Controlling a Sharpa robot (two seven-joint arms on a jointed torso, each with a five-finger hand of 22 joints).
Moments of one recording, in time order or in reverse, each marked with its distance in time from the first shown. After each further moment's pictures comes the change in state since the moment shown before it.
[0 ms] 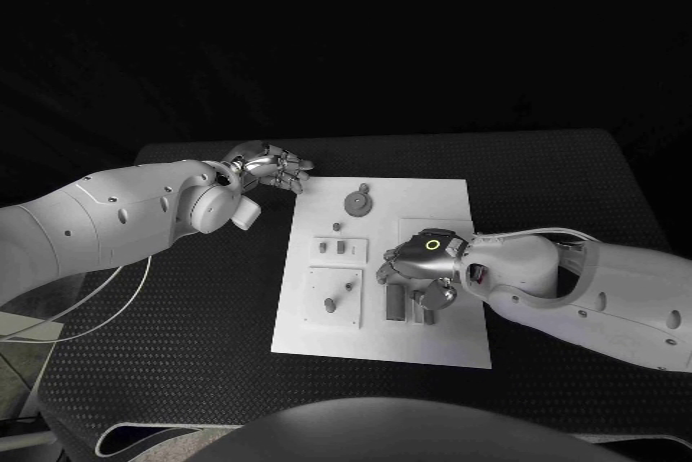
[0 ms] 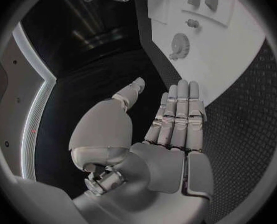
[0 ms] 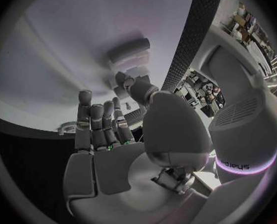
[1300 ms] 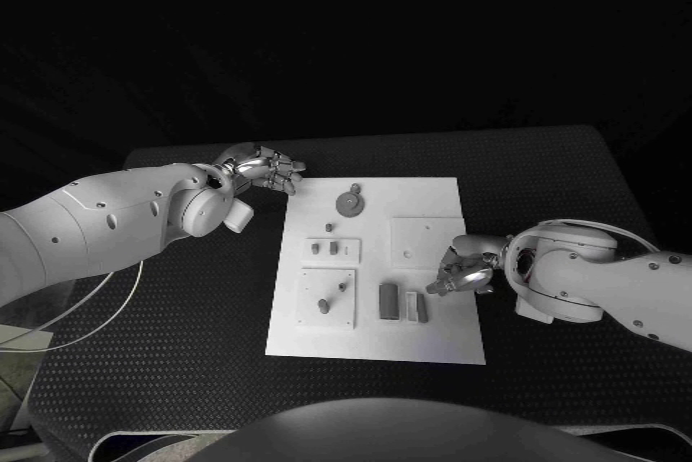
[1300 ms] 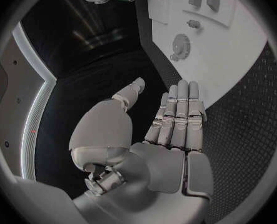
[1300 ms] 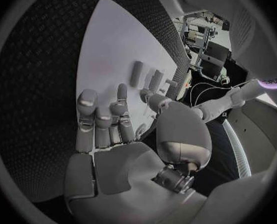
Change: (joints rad) left arm 0.000 0.002 0.000 0.001 -0.001 -0.001 0.001; left_hand 0.000 0.000 0.000 0.000 0.000 0.000 0.000 0.004 0.000 0.000 0.000 0.000 0.000 0.000 0.000 0.000 0.002 0.000 0.000 0.000 0.000 -0.001; right arm 0.026 -0.163 -0.001 0.062 0.755 0.089 -0.431; right_hand -0.375 0.012 -0.056 0.355 0.000 0.348 0.049 0.177 0.080 0.445 -0.191 0.032 -0.010 0.433 -0.203 0.029 0.000 -0.025 0.334 -0.159 0.147 0.000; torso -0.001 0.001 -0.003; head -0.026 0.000
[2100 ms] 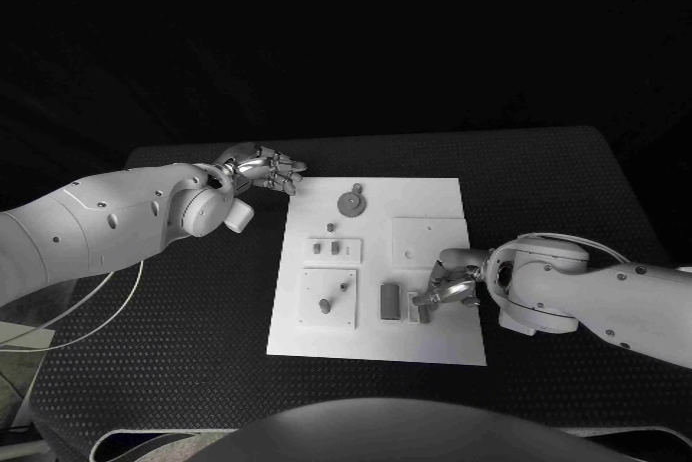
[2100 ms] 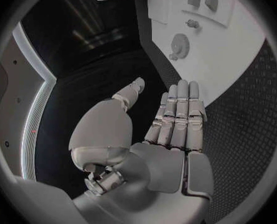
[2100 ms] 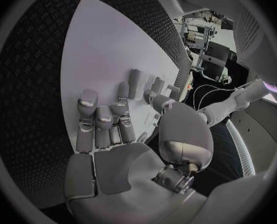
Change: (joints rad) left arm -0.001 -0.001 0.000 -0.001 0.000 0.000 0.000; left_hand 0.000 0.000 -0.002 0.002 0.000 0.000 0.000 0.000 0.000 0.000 0.000 0.000 0.000 0.000 0.000 -0.004 0.001 0.000 0.000 0.000 0.000 0.000; right arm -0.051 0.061 0.012 -0.021 0.005 -0.006 -0.055; right_hand -0.043 -0.043 0.014 0.032 0.000 0.032 -0.006 -0.001 0.003 0.016 -0.006 -0.015 0.026 0.009 -0.002 0.000 0.014 0.001 0.015 -0.004 0.002 0.000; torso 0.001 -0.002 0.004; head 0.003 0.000
